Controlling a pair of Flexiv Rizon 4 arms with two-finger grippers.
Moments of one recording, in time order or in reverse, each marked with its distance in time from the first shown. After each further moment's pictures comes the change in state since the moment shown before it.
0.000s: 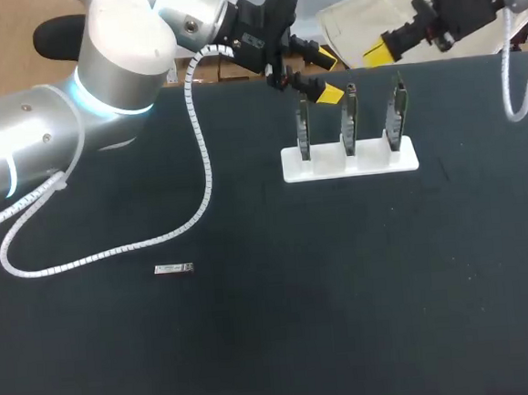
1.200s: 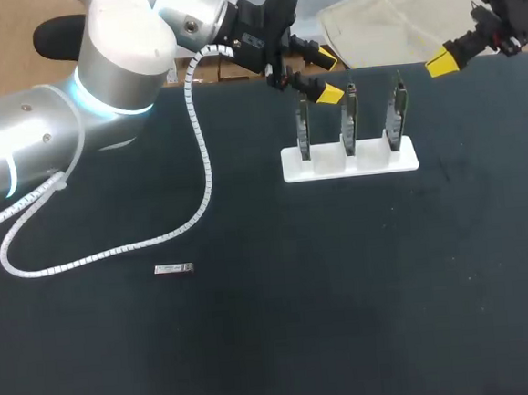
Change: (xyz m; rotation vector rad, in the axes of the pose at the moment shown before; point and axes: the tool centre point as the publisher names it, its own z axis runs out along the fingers) left arm 0.000 0.000 0.000 0.000 0.000 0.000; right arm 0.057 0.016 -0.062 -0.034 0.030 0.074
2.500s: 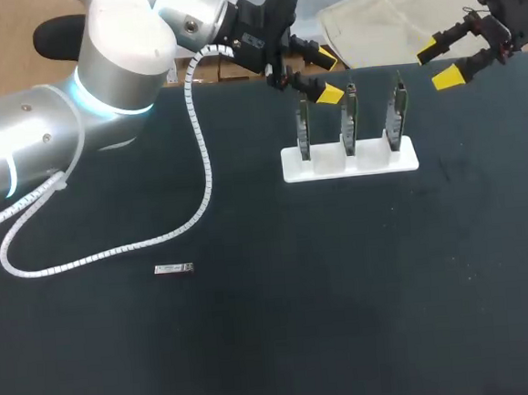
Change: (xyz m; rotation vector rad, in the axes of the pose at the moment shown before) left arm 0.000 0.000 0.000 0.000 0.000 0.000; right arm 0.001 -0.004 0.004 0.021 0.005 -0.007
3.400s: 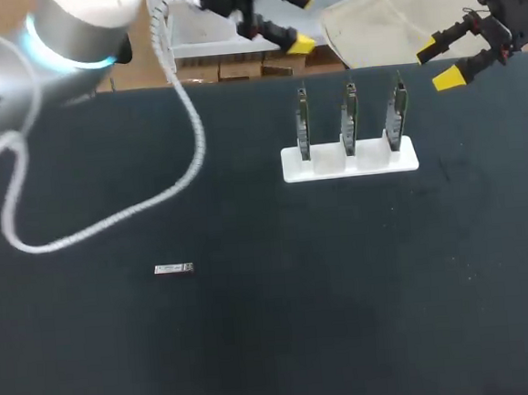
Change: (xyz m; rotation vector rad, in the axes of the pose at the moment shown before) left arm -0.046 0.013 -0.090 -0.138 0.111 0.206; right arm 0.000 0.000 0.000 0.000 0.000 0.000
